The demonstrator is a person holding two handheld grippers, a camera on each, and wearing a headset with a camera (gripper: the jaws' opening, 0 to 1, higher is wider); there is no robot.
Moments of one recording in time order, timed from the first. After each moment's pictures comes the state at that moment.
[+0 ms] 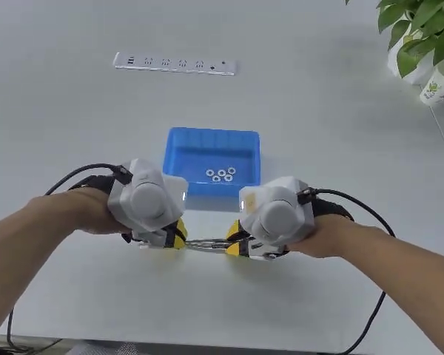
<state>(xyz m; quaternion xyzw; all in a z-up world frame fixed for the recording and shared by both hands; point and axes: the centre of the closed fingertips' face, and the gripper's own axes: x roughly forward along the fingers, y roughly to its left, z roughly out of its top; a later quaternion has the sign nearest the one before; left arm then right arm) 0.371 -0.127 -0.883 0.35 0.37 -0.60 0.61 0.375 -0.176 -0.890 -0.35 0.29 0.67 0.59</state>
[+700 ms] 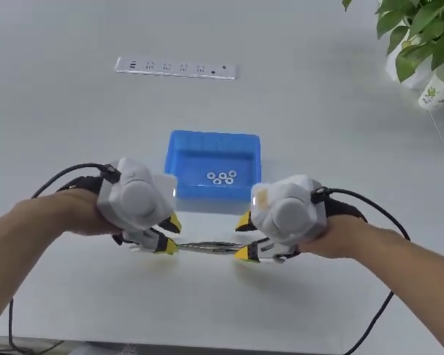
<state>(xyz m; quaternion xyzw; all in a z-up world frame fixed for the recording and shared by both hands) 0.375 -0.112 -0.869 0.33 0.37 -0.58 0.65 0.385 -0.192 -0.874 -0.34 0.30 0.65 0.62</state>
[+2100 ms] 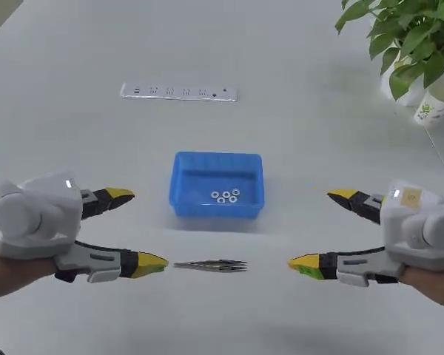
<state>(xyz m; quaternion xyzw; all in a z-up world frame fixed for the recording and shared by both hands) 0.382 -0.069 -0.776 0.12 0.27 -0.42 0.86 0.417 -0.283 -0.787 -0.15 0.24 0.49 0.82</state>
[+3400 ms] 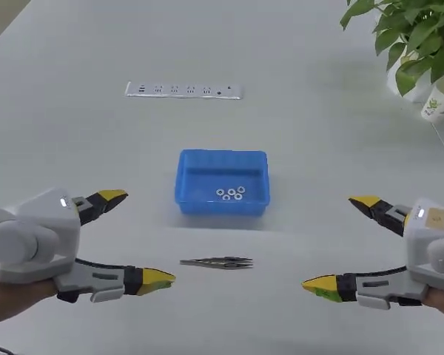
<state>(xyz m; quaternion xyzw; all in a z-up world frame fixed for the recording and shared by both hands) 0.370 -0.070 -0.776 0.12 0.25 -0.40 0.87 0.400 -0.291 -0.793 -0.15 0.23 0.49 0.82</state>
